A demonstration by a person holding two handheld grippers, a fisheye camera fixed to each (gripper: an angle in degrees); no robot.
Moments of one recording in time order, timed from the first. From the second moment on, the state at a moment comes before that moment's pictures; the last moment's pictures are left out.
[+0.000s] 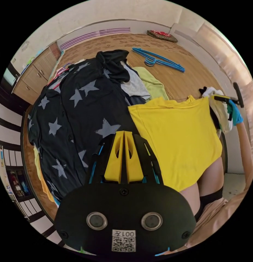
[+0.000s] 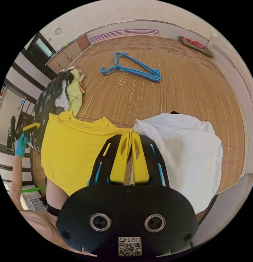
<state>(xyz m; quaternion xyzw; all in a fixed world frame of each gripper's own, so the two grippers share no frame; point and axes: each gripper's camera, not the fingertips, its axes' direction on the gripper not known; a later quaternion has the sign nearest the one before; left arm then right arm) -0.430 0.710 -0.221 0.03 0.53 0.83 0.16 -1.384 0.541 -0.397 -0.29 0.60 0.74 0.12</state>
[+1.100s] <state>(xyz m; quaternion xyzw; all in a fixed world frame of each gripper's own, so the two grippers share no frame) -0.575 0.707 -0.009 0.02 0.56 0.83 0.04 -1.540 0.485 -0.177 -0.27 0.51 0.74 0.33</state>
